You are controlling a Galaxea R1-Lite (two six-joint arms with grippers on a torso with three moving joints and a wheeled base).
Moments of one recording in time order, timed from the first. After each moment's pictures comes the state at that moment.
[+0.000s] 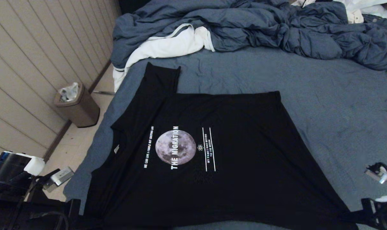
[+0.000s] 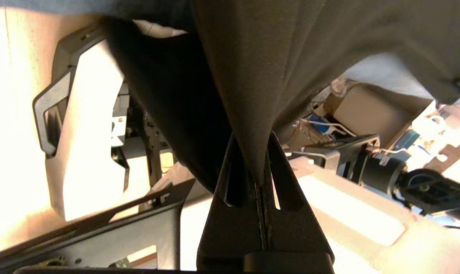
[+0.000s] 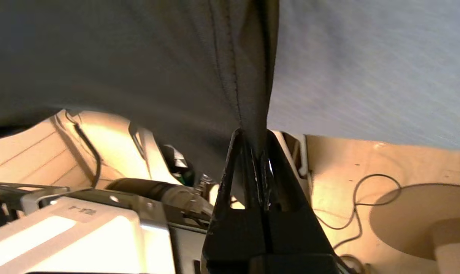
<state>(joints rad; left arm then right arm) -0.18 1.37 -0.51 0.17 -0.56 -0.45 -0.52 1.47 -0.58 0.37 0.56 -0.24</state>
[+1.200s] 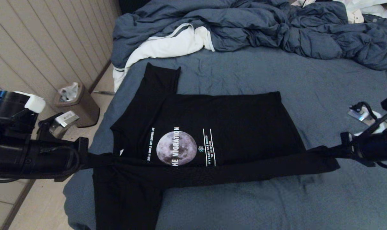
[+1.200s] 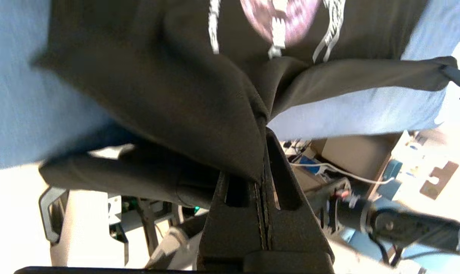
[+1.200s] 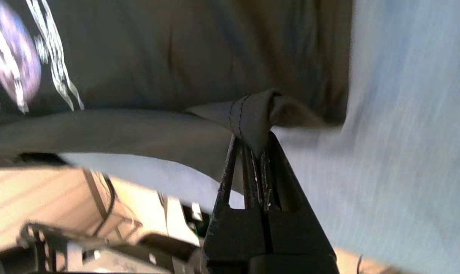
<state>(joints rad) -0.15 1.48 -0.92 0.24 -0.56 -0.44 -0.31 1.64 -1.12 0.44 0.58 0.01</state>
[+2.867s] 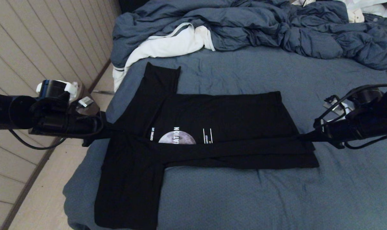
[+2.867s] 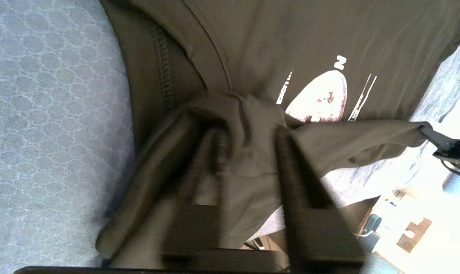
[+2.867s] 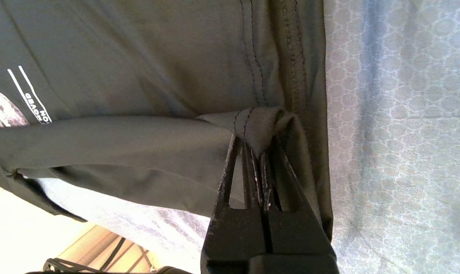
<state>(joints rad) -0.03 1.88 -1.26 0.14 -0.61 -0.49 -0.28 1.93 -1.42 0.44 0.58 0.11</state>
